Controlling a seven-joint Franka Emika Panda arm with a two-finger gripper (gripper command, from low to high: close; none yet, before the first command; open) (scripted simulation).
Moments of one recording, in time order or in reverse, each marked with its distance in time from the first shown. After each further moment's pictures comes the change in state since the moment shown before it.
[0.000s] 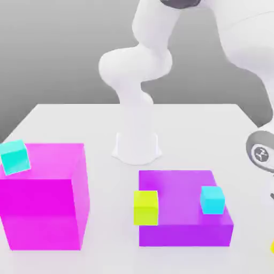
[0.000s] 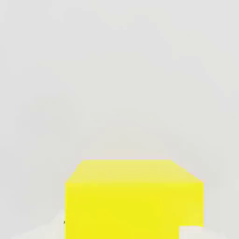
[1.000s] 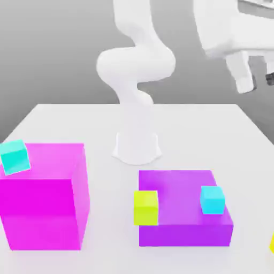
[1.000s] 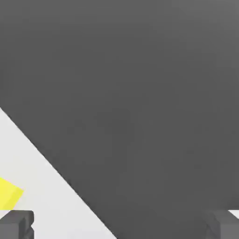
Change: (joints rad) arm -0.217 -0.622 -0.099 -0.065 0.208 -0.191 0.446
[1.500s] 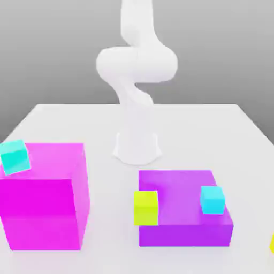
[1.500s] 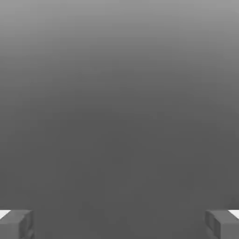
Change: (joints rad) arm -0.323 -0.552 0.024 -0.057 -0.139 -0.121 0.640
